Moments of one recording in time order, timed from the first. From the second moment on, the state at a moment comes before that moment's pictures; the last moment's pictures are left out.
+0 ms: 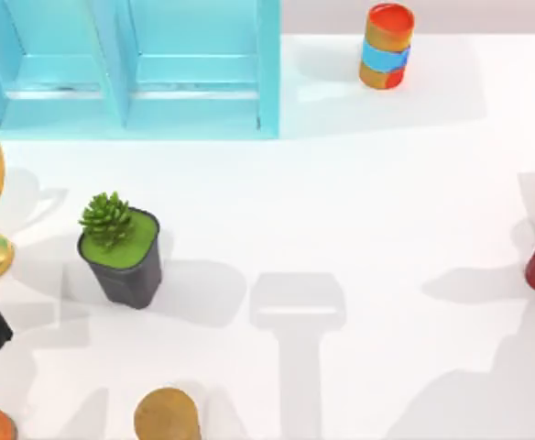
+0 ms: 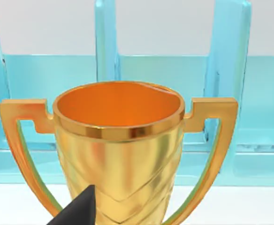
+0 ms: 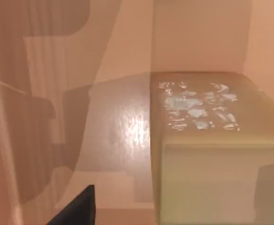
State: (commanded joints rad) left arm 0.00 0.00 0.00 0.00 0.00 0.00; right arm -0.48 1.66 1.16 -1.08 -0.01 -0.47
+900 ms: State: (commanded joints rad) left arm 0.00 0.00 0.00 0.00 0.00 0.00; right arm -0.48 1.73 0.99 -0.84 -0.01 -0.46
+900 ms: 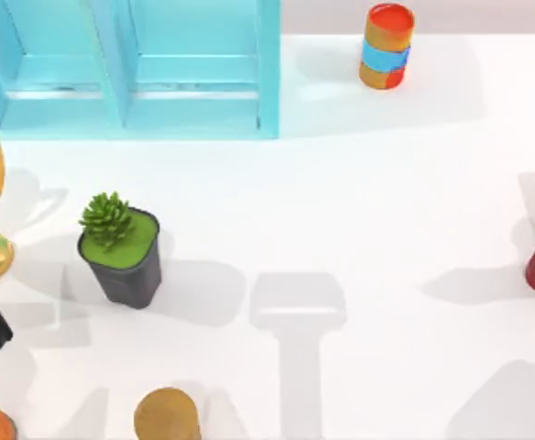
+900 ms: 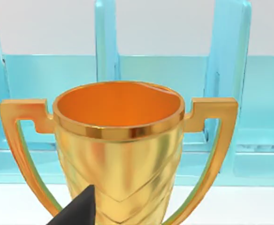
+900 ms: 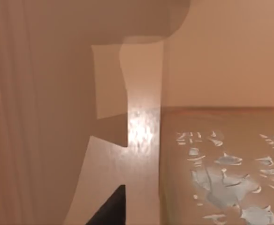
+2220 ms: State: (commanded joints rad) left arm 0.00 0.00 0.00 0.00 0.00 0.00; right arm -0.48 1.71 1.09 -0.96 -0.01 -0.47
